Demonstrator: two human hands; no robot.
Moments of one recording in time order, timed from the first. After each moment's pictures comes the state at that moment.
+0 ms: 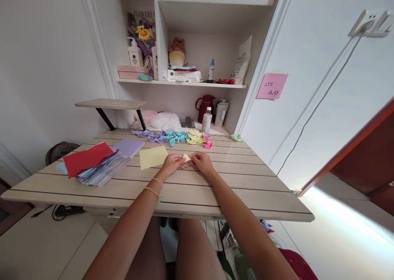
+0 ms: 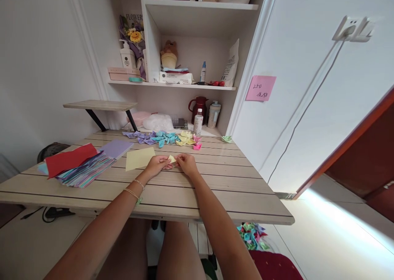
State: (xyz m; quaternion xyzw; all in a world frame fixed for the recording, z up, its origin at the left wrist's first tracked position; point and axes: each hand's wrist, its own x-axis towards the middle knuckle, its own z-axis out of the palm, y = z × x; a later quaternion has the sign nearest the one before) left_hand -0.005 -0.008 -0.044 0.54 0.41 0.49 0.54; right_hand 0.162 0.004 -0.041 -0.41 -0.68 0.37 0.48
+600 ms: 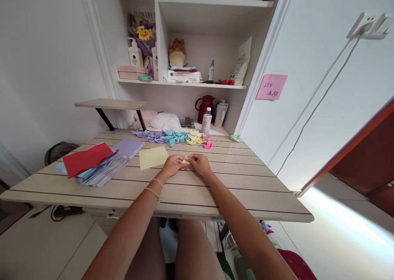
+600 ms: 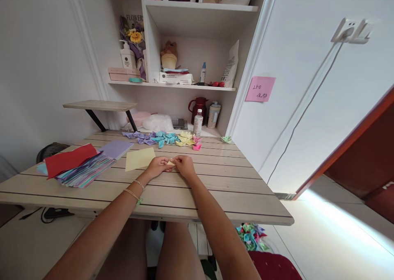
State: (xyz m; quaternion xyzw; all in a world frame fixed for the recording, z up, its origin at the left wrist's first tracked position) left_hand -0.006 -0.010 -0.045 0.61 0.41 0.46 0.50; right_hand 0.154 -0.005 -0.037 -0.44 -0.72 0.29 0.45
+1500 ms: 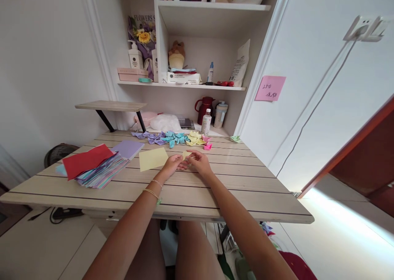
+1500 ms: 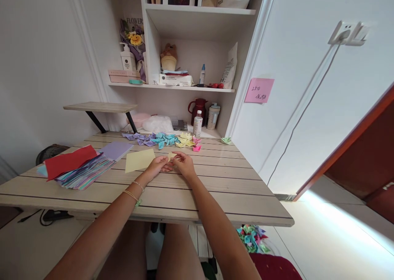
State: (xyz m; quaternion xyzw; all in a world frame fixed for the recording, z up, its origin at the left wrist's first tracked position) left_hand -0.004 -0.009 -0.038 0.51 0.42 0.47 0.59; right_hand 0.152 -0.003 -0.033 -0.37 -0.66 0.38 0.54
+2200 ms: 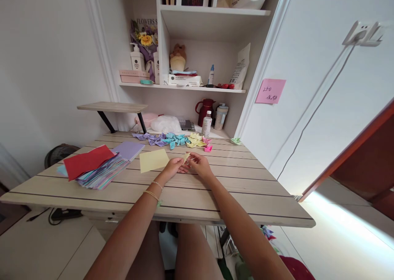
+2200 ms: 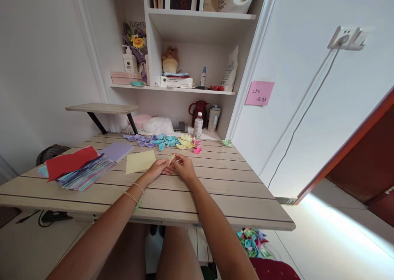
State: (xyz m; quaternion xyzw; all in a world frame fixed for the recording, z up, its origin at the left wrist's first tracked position) left_hand -0.006 -0.003 -0.045 0.54 0.41 0.44 0.59; right_hand 0.152 -0.007 -0.028 -0.38 -0.70 0.33 0.51
